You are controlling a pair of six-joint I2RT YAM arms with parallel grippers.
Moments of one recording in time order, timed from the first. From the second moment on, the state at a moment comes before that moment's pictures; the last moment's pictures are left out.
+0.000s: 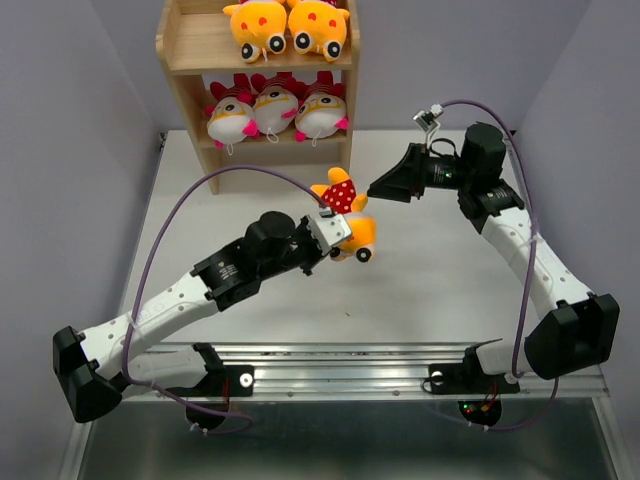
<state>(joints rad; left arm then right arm) -0.92 1.04 0.96 -0.28 0.04 0.28 0.26 1.34 1.25 0.02 -1.14 0.65</state>
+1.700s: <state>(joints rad) -1.01 1.02 0.81 0.18 -0.21 -0.77 0.29 1.31 1.12 0.30 -0.78 0.60</state>
